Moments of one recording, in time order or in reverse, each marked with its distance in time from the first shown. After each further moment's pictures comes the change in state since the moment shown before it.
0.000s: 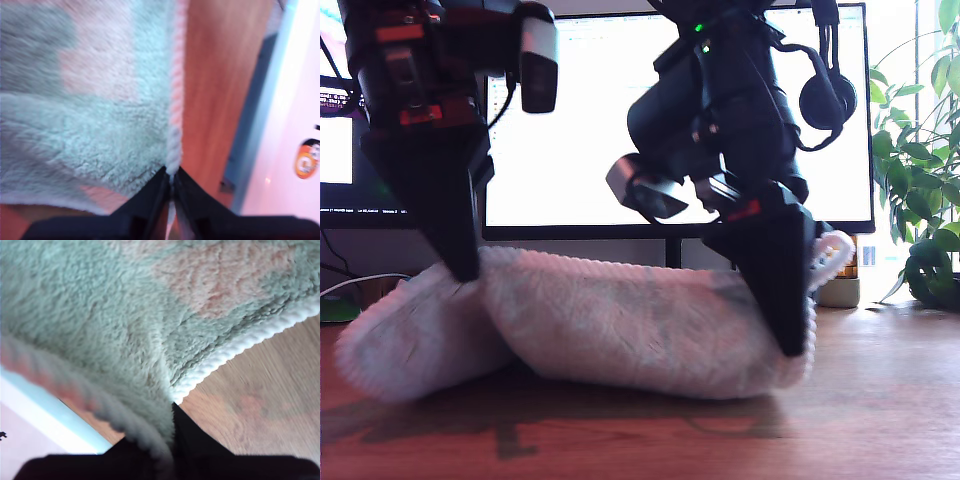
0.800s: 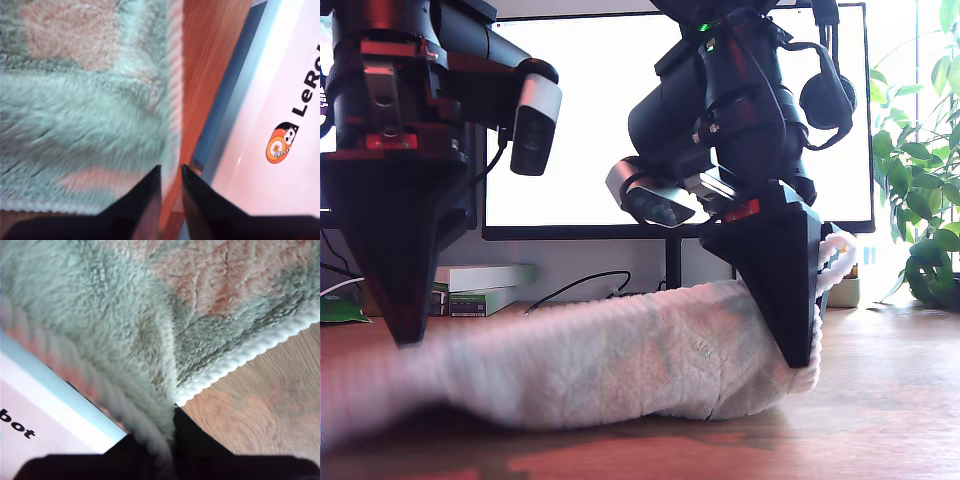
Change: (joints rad) left arm -0.021 0.021 -0.059 -0.043 0.006 -0.084; right arm 0.022 -0.019 -0.031 -0.001 -0.059 0.073
